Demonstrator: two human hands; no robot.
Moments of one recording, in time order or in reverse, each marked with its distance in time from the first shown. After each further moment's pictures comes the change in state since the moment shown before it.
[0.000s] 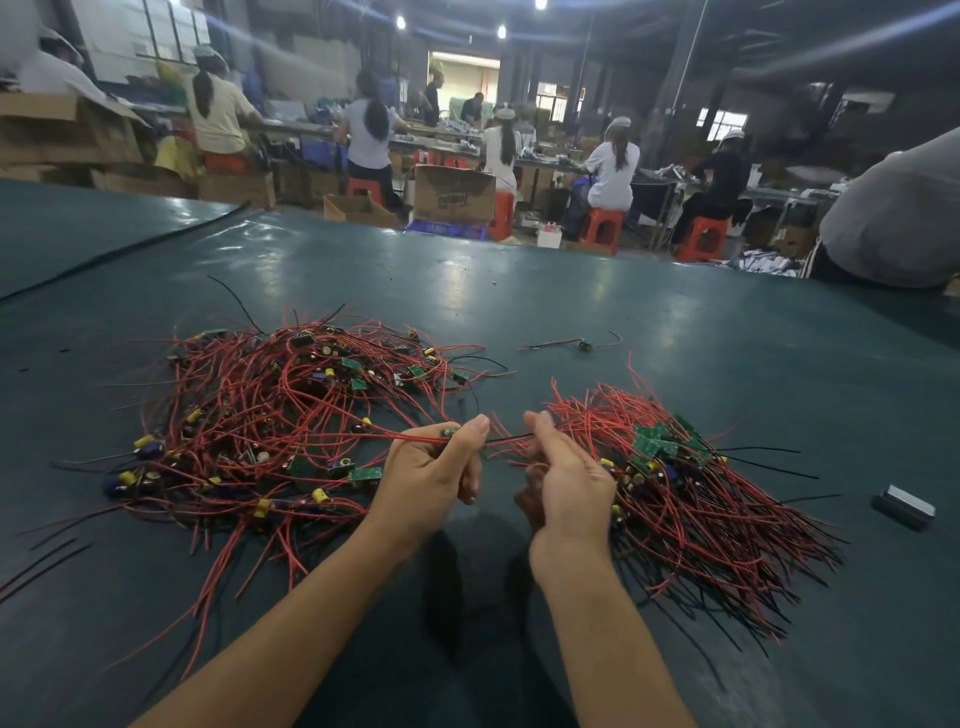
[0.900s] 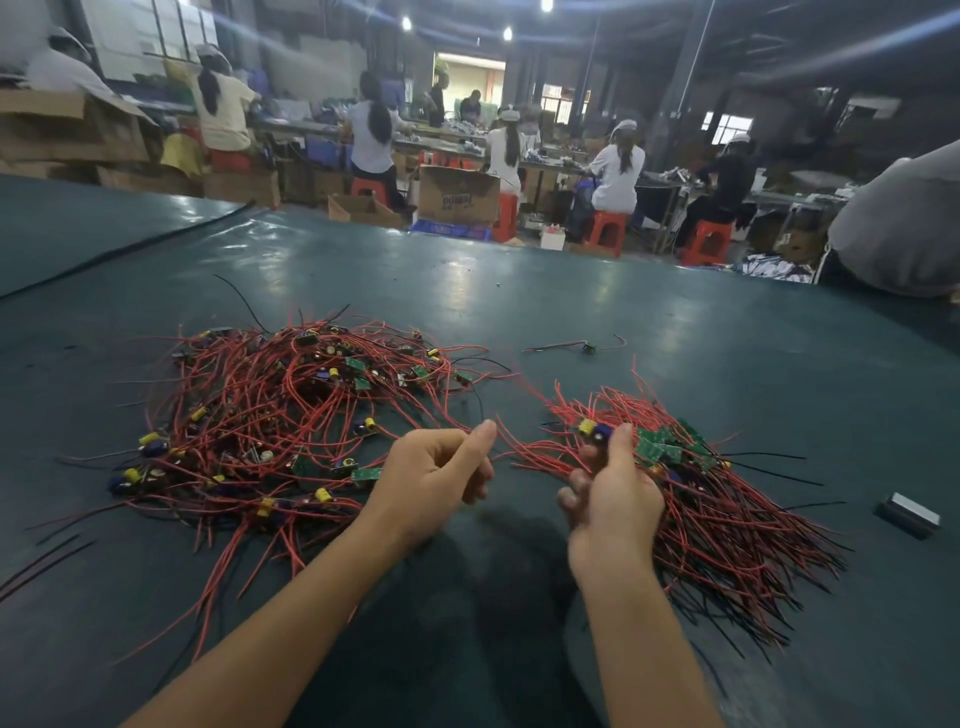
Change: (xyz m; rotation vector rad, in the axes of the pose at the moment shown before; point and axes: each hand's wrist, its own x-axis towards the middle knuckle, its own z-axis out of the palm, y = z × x) left_hand -0.001 0.006 -0.009 0.248 -0.067 -0.059; right_hand 0.014 -0.015 -0.019 0.170 0.171 0.049
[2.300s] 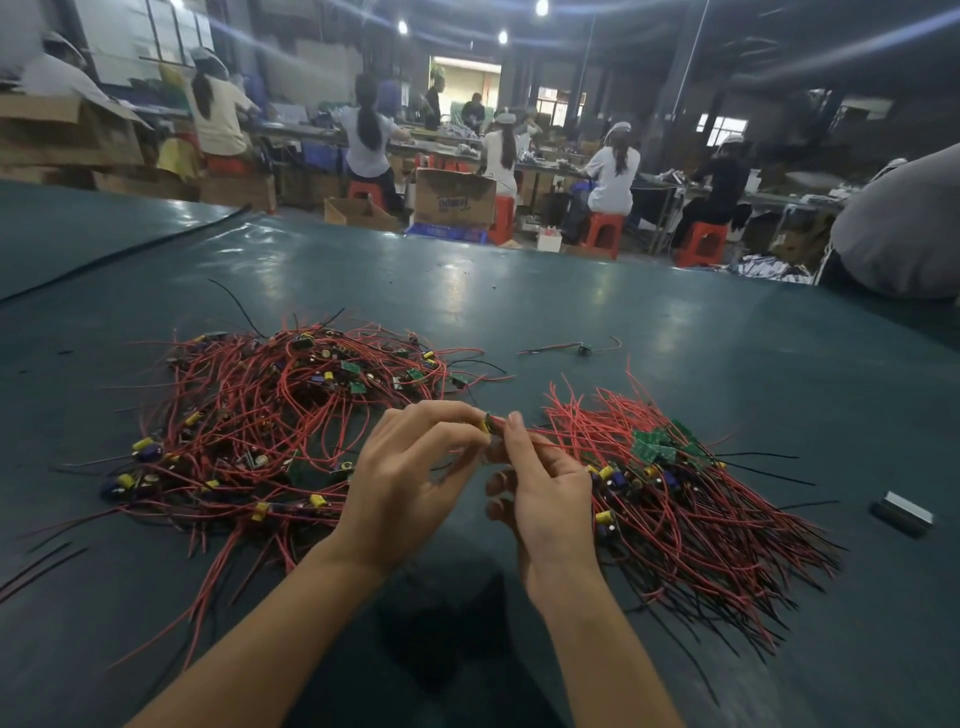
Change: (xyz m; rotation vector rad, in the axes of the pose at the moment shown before) left_hand -0.003 -0.001 -0.011 0.560 0.281 0.827; right_hand -0.033 0.017 0.014 -0.253 -0.431 -0.116
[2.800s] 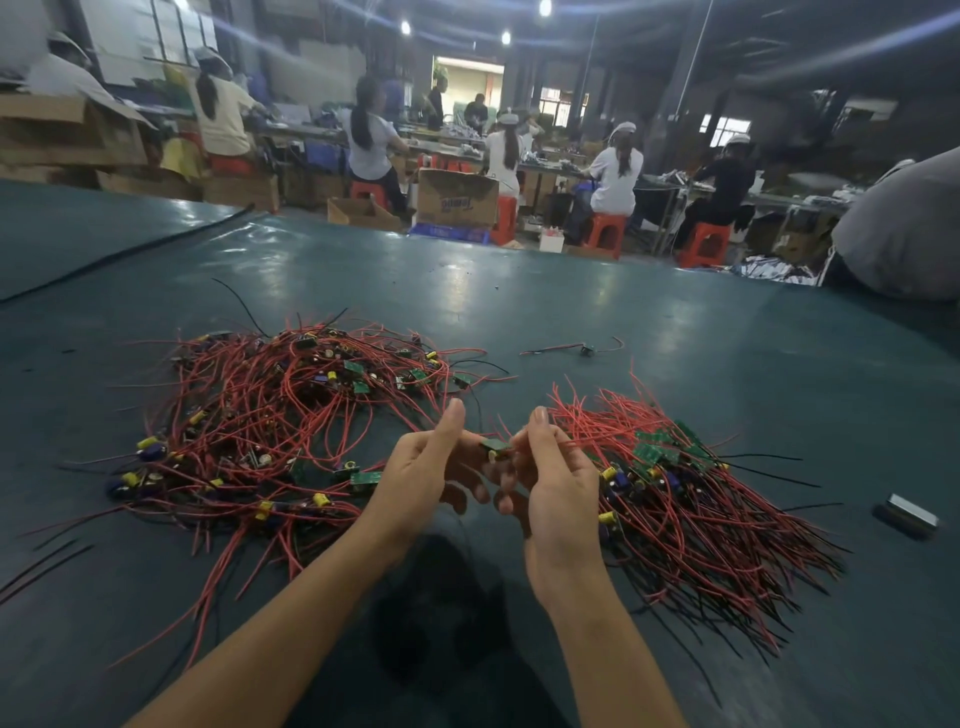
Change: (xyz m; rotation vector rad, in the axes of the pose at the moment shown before) left_hand 0.010 0.016 0.005 -0.812 -0.216 -1.028; right_hand 0.000 -0.002 -0.004 0.042 -0.052 -0.070
